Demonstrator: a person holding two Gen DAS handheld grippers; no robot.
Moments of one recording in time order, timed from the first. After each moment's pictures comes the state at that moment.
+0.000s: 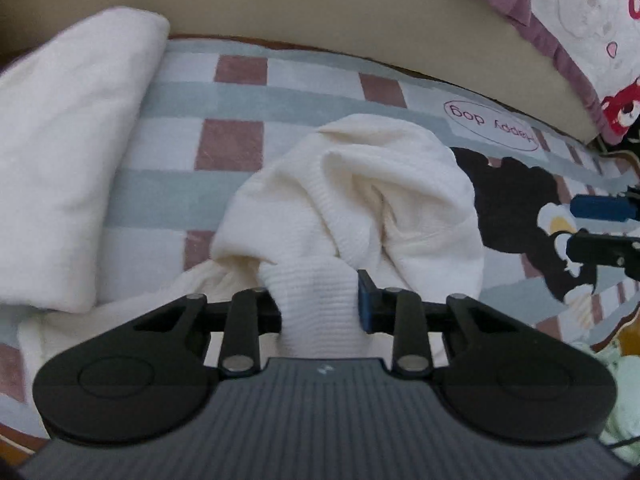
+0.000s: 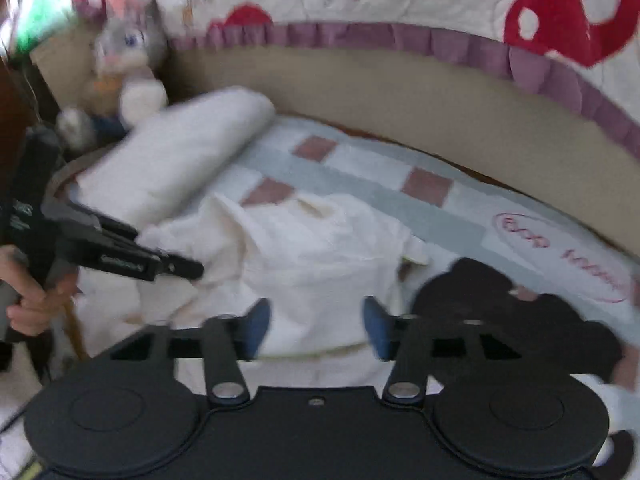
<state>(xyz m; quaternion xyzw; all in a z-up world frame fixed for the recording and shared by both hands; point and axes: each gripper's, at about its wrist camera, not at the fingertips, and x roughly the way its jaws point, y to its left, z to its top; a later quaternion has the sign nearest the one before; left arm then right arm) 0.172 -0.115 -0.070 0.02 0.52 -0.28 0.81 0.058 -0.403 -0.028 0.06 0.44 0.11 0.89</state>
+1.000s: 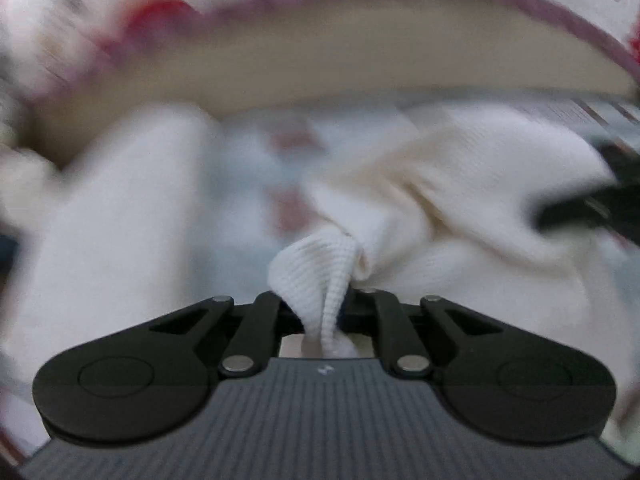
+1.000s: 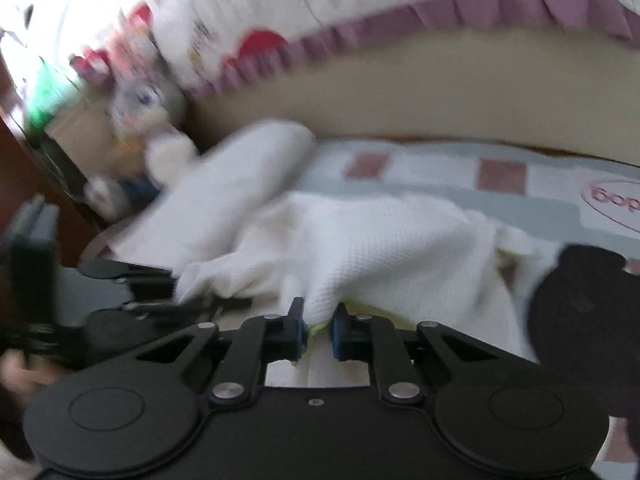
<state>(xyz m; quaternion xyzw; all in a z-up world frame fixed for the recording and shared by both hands) 0.160 -0.106 -0.066 0.15 0.35 -0.21 0.90 0.089 -0.350 -0.073 0.18 0.38 0.16 0.89</state>
